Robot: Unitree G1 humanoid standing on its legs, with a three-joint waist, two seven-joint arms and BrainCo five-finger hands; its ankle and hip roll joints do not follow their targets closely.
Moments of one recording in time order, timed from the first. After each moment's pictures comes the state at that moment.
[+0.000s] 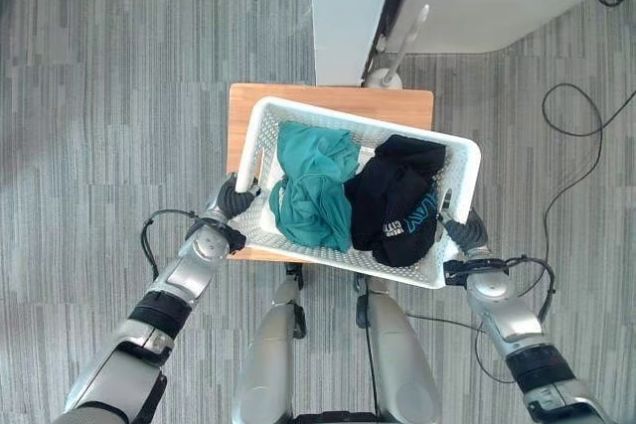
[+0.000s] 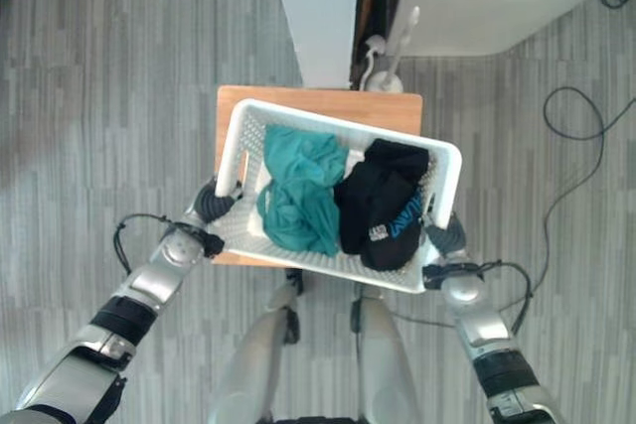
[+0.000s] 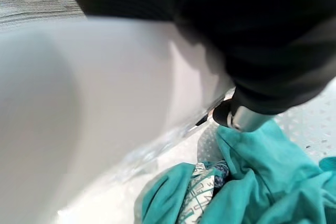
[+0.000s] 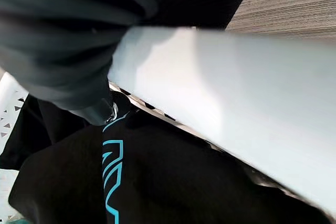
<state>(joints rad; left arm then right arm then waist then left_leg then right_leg) -0.47 0.50 -0.37 0.43 0.06 0.08 0.21 -0.19 -0.48 0.18 0.25 0.18 0.09 -0.25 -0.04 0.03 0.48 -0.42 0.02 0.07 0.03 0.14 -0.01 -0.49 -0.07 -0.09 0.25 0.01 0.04</state>
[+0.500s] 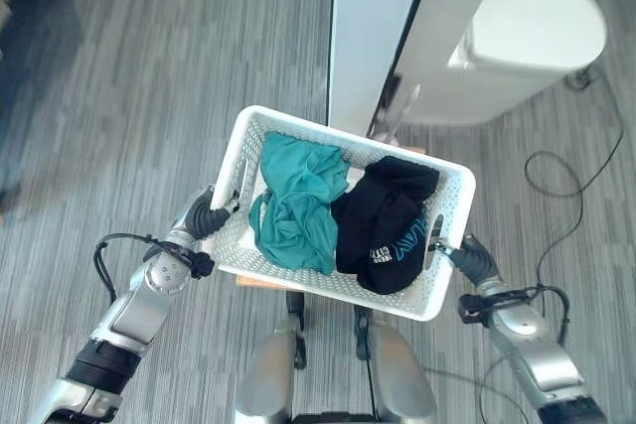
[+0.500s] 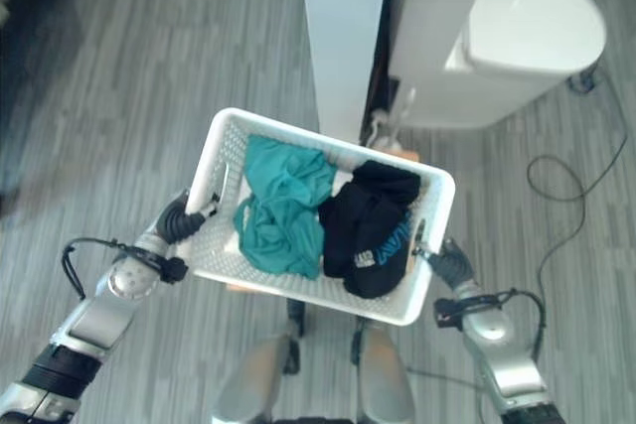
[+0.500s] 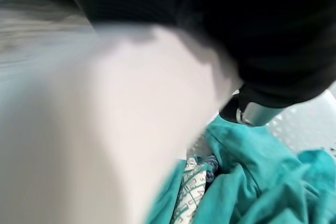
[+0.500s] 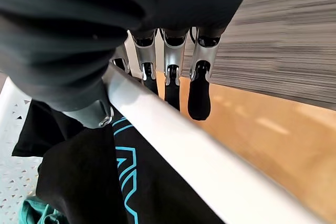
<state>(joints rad) -0.22 0.70 -0.23 -0.01 0.10 0.10 0.06 0.09 -0.53 0.04 -0.08 0.30 0.13 -0.03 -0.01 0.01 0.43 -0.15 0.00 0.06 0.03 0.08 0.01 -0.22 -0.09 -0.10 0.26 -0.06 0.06</state>
